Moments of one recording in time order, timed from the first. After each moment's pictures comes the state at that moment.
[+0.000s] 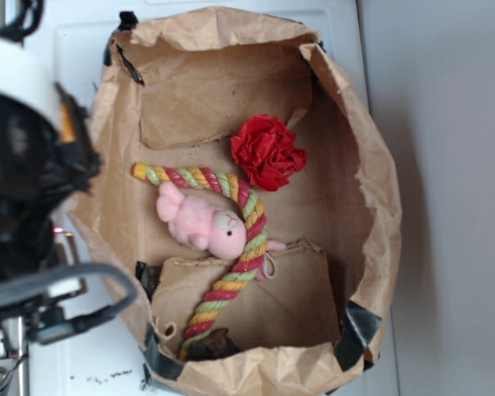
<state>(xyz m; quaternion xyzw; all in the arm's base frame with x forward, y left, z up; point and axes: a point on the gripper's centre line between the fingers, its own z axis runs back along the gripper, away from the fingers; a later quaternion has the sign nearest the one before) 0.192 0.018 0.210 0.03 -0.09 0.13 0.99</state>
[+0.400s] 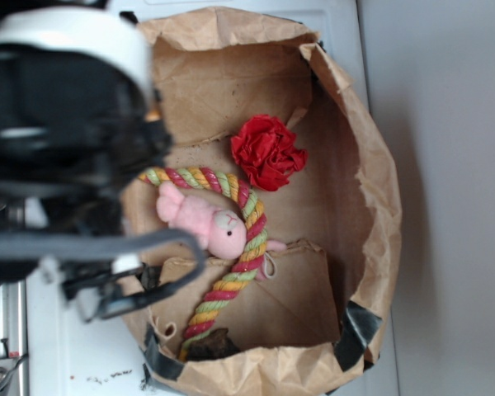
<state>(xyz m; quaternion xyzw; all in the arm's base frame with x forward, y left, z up) 0.218 0.032 0.201 0.03 -0.09 0.12 0.99</state>
